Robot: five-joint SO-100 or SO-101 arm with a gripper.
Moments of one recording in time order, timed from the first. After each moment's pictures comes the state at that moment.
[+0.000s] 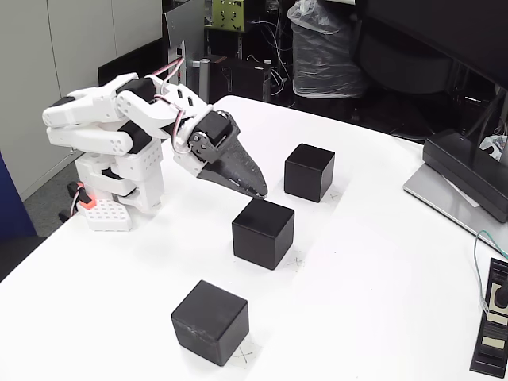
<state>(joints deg) -3.8 191.3 177.1 40.5 4.7</state>
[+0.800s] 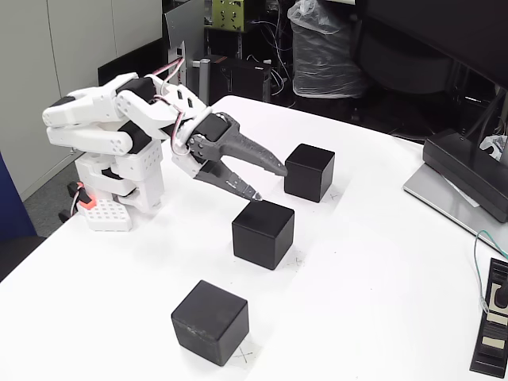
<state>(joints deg) -3.8 191.2 176.2 43.9 4.7</state>
